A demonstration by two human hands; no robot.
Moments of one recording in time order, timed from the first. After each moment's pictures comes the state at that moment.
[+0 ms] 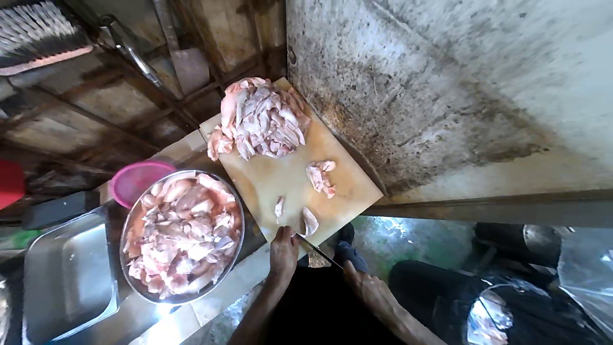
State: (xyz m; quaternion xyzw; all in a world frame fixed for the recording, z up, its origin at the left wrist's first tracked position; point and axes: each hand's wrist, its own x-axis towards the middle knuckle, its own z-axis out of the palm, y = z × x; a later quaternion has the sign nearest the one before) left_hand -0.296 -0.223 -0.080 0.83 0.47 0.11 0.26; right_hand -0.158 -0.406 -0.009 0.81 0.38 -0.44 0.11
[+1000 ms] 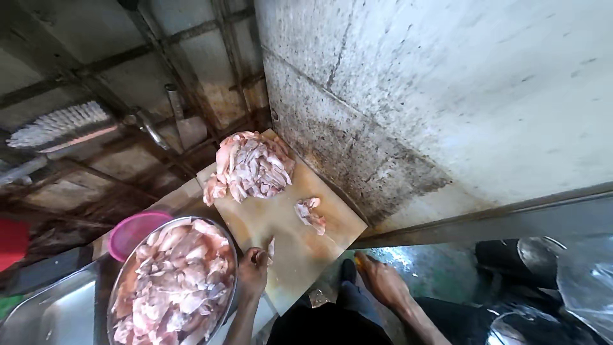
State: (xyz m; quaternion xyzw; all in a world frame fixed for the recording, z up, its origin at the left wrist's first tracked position) left_hand -0.311 -0.140 -0.054 0.71 0.54 0.21 0.40; right_hand -0.057 -0.391 -0.009 0.88 0.38 -0.28 0.01
